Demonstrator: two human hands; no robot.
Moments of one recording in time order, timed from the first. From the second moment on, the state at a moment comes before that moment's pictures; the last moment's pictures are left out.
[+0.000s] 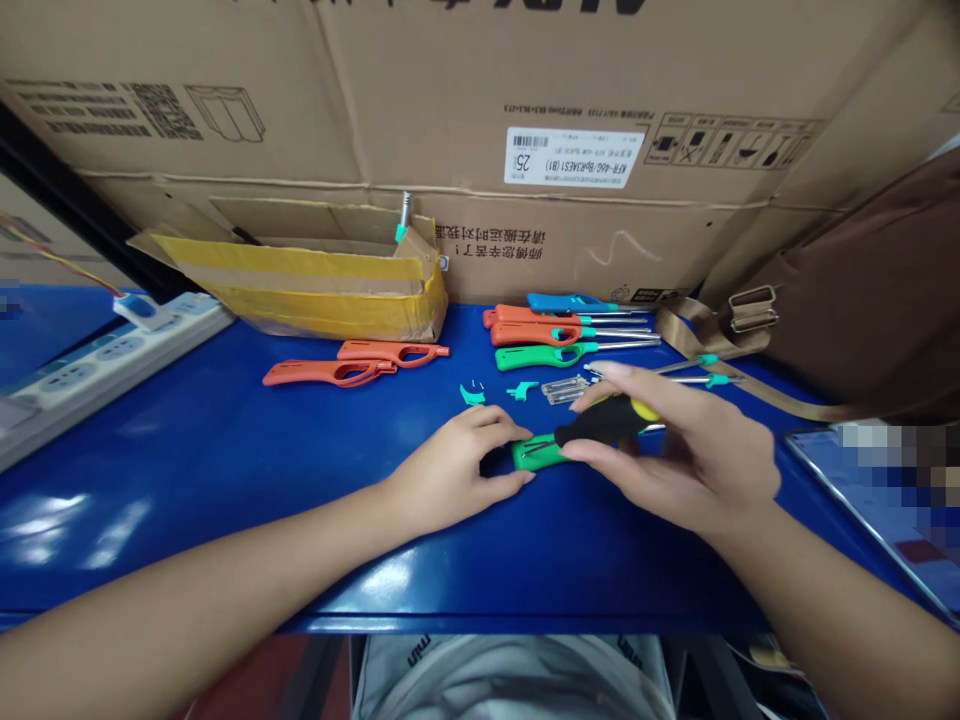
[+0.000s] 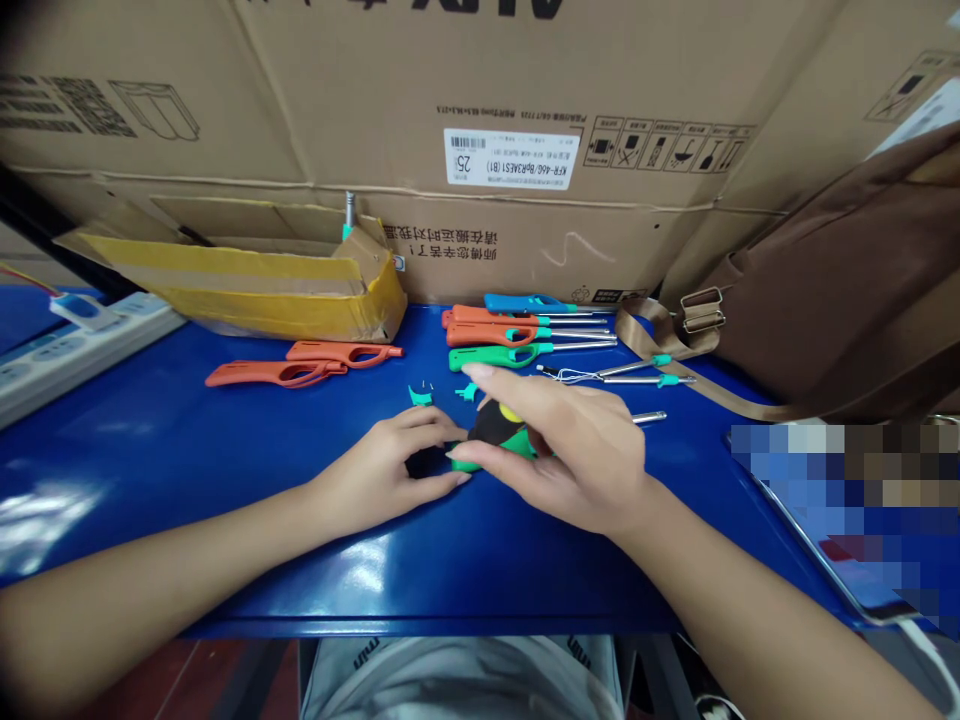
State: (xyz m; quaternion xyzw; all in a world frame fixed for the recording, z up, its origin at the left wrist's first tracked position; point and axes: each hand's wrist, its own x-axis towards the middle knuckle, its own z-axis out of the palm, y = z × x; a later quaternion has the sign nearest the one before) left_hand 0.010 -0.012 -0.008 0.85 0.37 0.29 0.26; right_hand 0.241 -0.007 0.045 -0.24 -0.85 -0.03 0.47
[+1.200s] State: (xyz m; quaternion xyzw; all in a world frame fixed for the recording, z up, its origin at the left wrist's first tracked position) left_hand 0.010 -0.012 -0.007 0.85 0.38 0.28 0.26; right_hand 0.238 -0.004 0.040 -0.29 -0.83 0.02 0.48
